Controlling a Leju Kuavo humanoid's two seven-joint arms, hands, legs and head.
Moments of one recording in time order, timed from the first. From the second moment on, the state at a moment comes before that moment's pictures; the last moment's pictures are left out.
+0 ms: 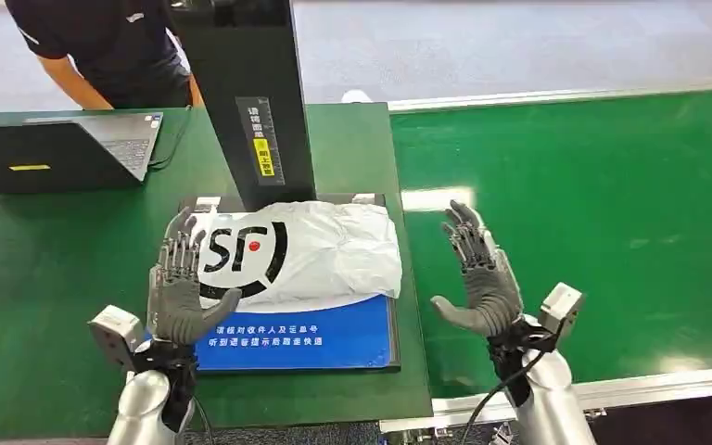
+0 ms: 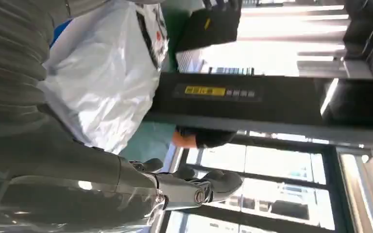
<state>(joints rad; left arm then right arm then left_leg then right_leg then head) -0.03 -0.16 0.04 -1.31 -0.19 -0.20 -0.70 -0.25 0.00 0.07 -1.39 0.00 0.39 -0.62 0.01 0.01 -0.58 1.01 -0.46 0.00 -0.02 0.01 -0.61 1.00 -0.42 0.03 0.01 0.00</state>
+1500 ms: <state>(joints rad) -0.06 -0.16 -0.23 -1.15 -1.09 0.28 -0.30 -0.07 0.06 -0.13 -1.45 0.10 0.36 -0.55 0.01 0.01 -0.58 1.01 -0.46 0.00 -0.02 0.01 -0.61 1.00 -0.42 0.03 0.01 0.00</state>
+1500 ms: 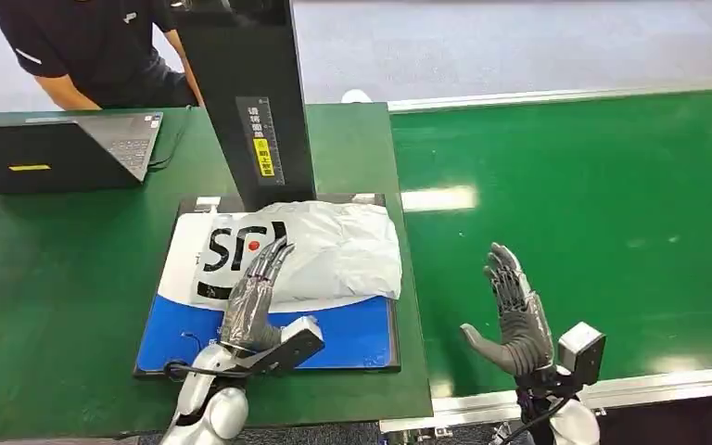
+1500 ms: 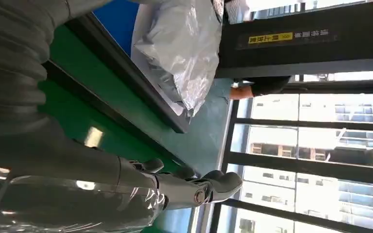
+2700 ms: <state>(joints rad) -0.04 -0.16 -0.12 -1.15 -1.02 0.30 -0.18 -0.04 0.07 -0.14 -1.47 0.07 0.40 -0.54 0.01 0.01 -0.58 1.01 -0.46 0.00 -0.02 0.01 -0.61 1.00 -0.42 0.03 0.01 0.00</state>
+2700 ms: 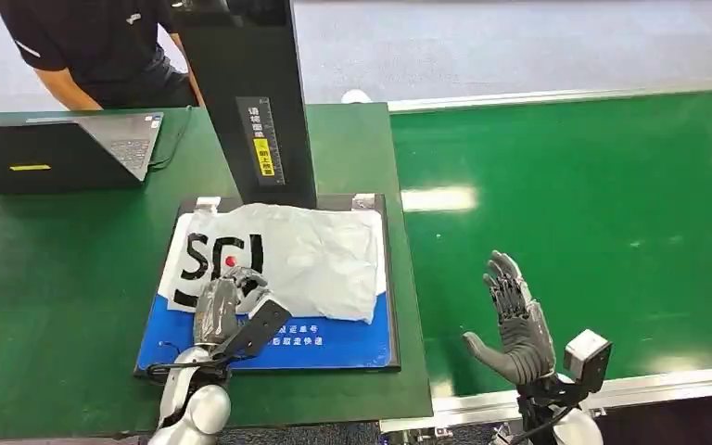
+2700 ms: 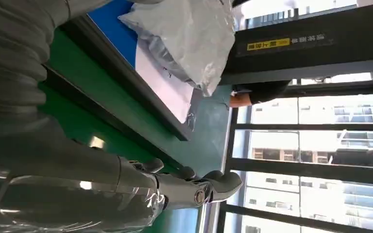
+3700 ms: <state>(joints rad) -0.04 -0.16 -0.11 -1.16 -1.00 0.37 -0.24 -0.03 0.07 -0.15 -1.47 0.06 0.40 -0.54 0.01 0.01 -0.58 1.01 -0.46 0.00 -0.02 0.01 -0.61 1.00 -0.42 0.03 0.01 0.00</state>
